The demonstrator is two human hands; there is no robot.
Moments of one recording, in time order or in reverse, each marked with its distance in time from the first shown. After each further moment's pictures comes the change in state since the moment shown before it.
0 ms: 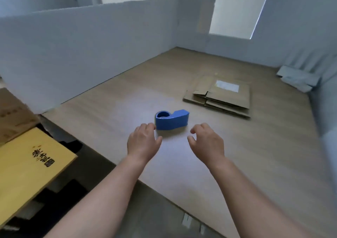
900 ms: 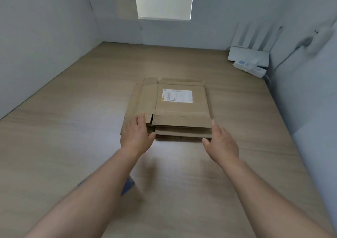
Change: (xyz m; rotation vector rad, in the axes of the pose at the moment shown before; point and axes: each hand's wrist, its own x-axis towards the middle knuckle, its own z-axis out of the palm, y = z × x) left_hand 0.290 0.174 0.136 0.043 -0.219 0.258; right_hand 0.204 0.238 0.018 -0.028 -0.098 0.573
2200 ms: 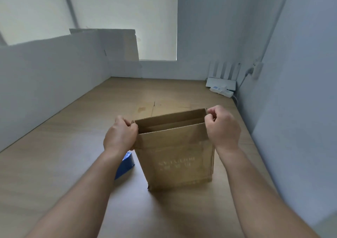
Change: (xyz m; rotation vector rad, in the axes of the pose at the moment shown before) left_hand -0.185 0.020 -0.114 -0.484 0.306 -0.146; right_hand -0.174 0.014 -0.121 0.416 0.765 -0.145
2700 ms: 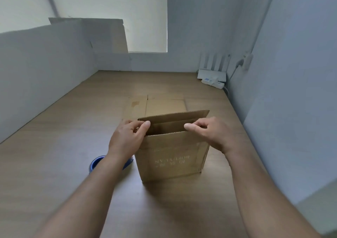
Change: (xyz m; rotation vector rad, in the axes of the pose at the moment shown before) left_hand -0.014 -0.014 0.000 -0.123 -0.195 0.250; right_hand -0.019 -0.009 -0.017 0.108 -0.669 0.087
